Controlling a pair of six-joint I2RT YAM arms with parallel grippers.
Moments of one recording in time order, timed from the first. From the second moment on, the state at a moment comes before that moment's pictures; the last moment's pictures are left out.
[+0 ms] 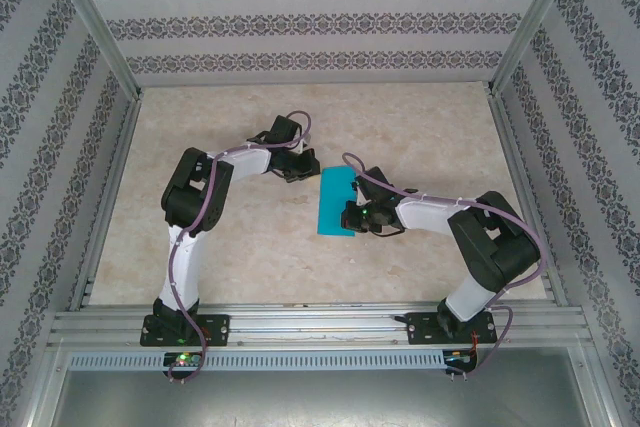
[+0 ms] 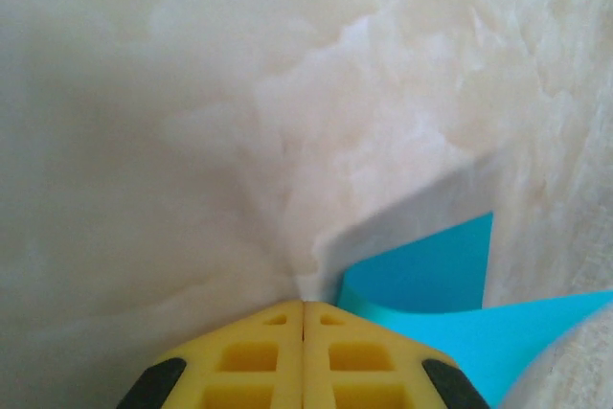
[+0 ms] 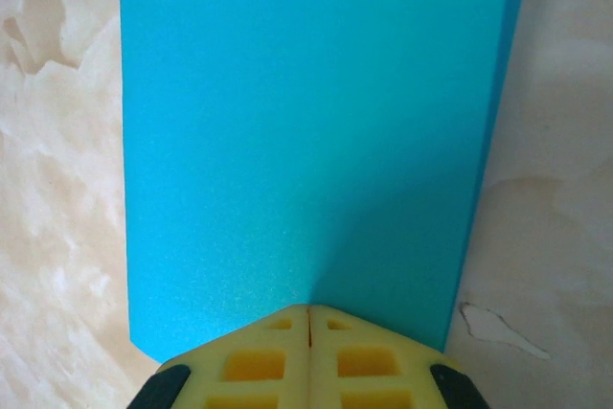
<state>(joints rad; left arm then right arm) -0.40 2.19 1.47 -0.25 0.49 -0.64 0.55 1.64 0.74 -0.19 -0.32 0.68</state>
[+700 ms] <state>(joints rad) -0.49 2.07 1.26 -0.06 0.56 -0.66 0.53 1.64 0.75 -0.23 -0.36 0.60</state>
